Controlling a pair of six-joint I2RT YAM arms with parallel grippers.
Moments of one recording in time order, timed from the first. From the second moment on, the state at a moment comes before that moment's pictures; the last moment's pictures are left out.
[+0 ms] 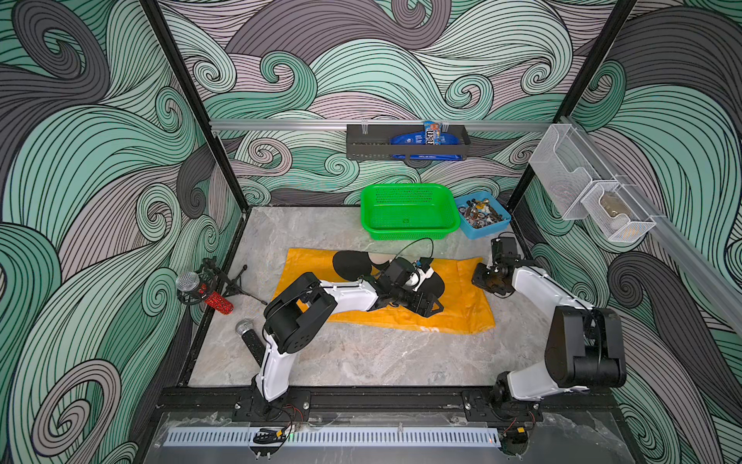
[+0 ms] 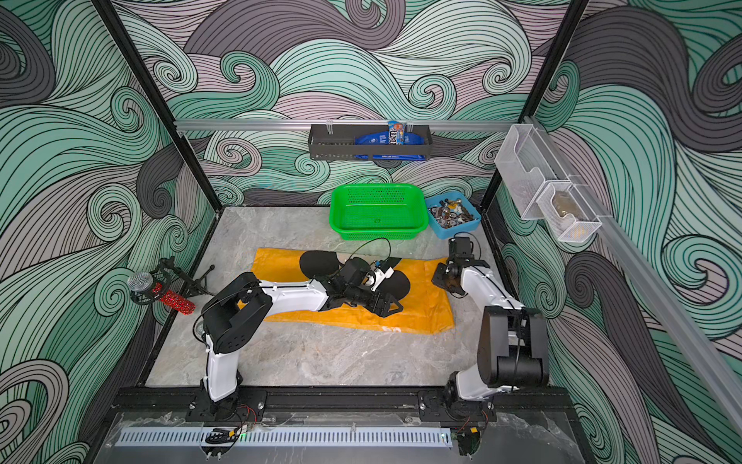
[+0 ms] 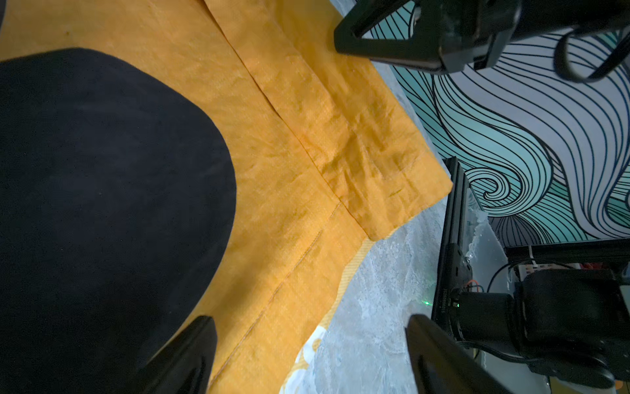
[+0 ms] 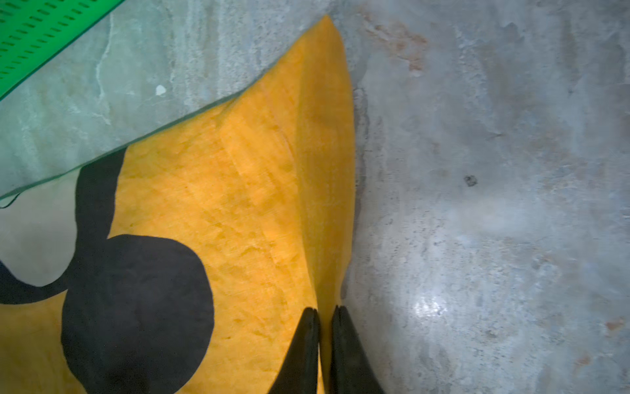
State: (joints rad) left arm -0.87 1.99 1.20 0.10 0.50 -0.43; right arm -0.03 1.51 0.94 -0.60 -0.01 0.41
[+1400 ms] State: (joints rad) left arm -0.86 1.85 1.04 0.10 0.49 -0.43; right arm 0.26 1.73 1.11 -0.57 -0.07 0.54
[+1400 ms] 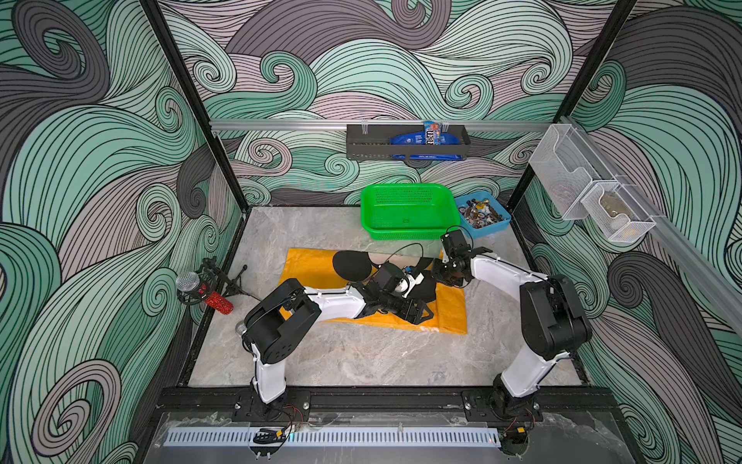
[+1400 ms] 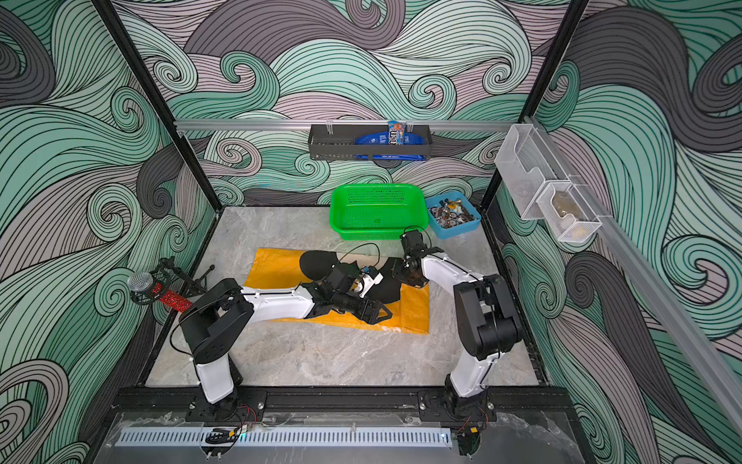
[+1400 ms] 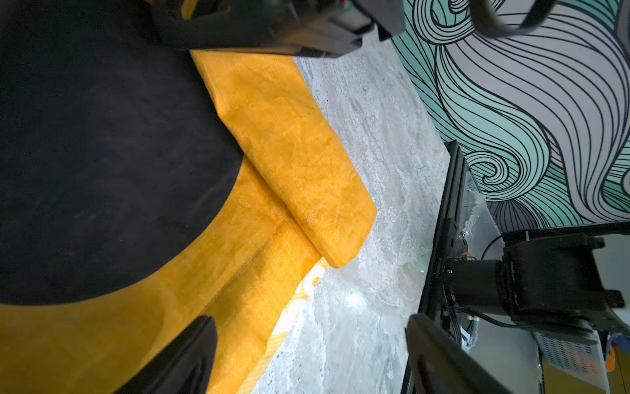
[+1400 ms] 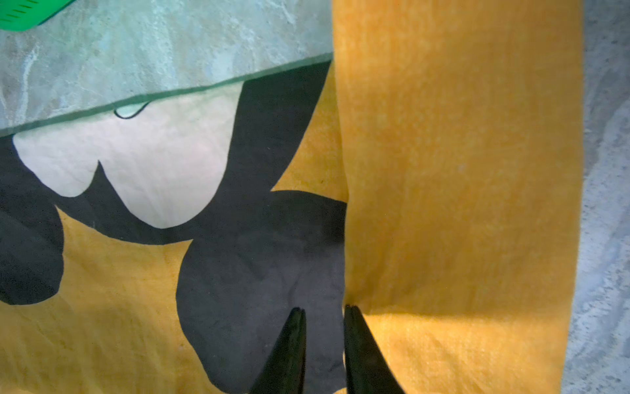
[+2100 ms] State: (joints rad) left arm -0.97 2.05 1.30 0.14 0.49 -0.45; right arm 0.05 1.95 1.34 -0.53 -0.21 0.38
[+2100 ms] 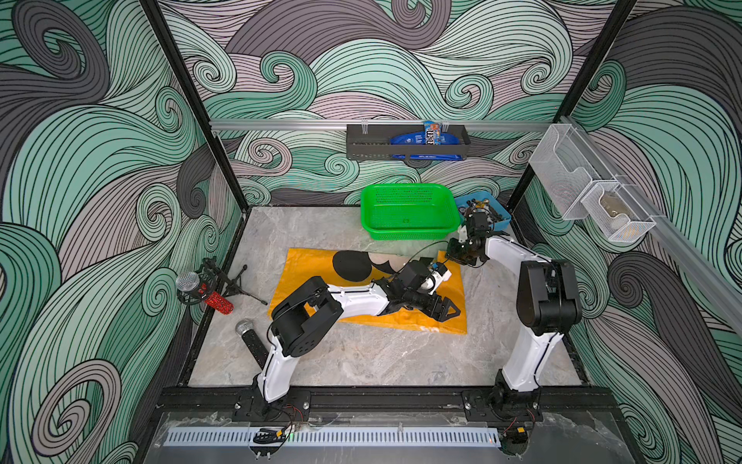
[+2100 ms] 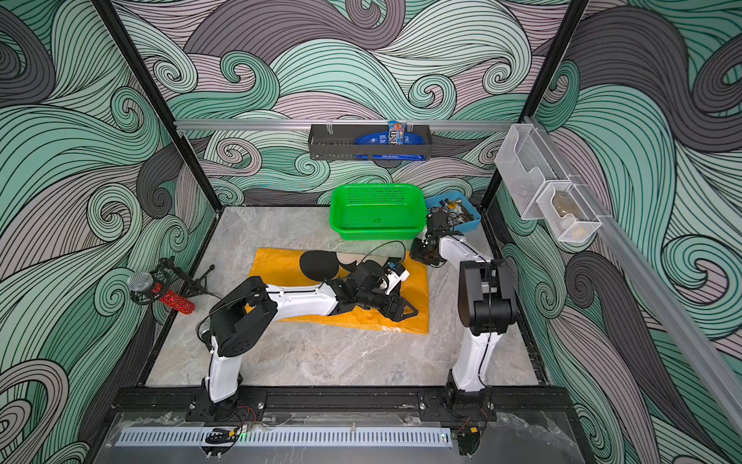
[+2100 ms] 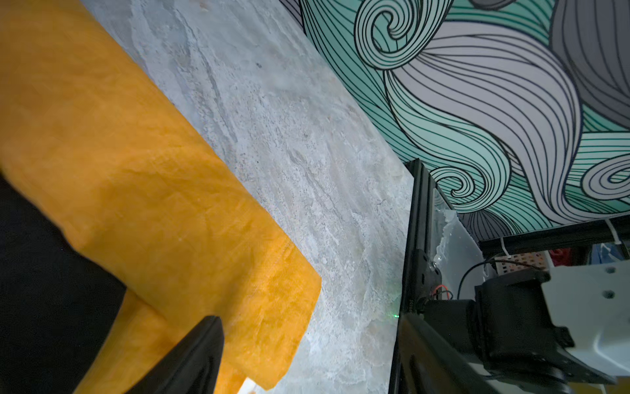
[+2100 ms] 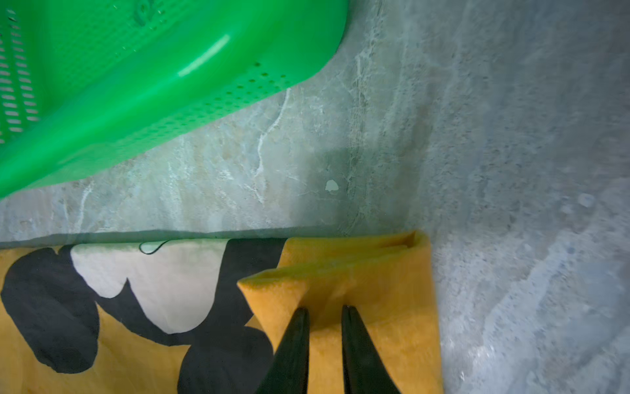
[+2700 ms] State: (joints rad) left arm -0.97 2.14 1.30 0.11 0.50 -0.42; right arm 0.05 2.00 1.31 -0.43 -0.27 0.35
